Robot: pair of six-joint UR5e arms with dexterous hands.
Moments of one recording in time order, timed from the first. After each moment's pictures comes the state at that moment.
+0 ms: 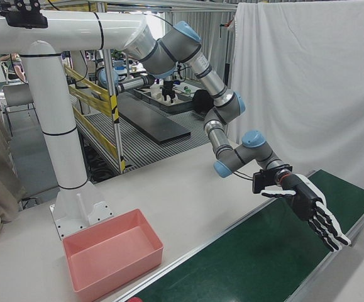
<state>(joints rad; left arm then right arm) -1.16 -1.85 -1.65 0.01 1.49 0.21 1.97 -1.50 1.48 -2.61 -1.55 -0.04</state>
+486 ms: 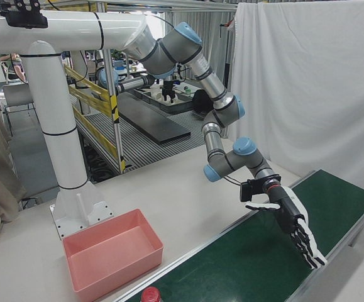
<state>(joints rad) -1.07 -1.88 -1.67 0.10 1.48 0.24 1.97 -1.50 1.48 -2.61 -1.55 -0.04</state>
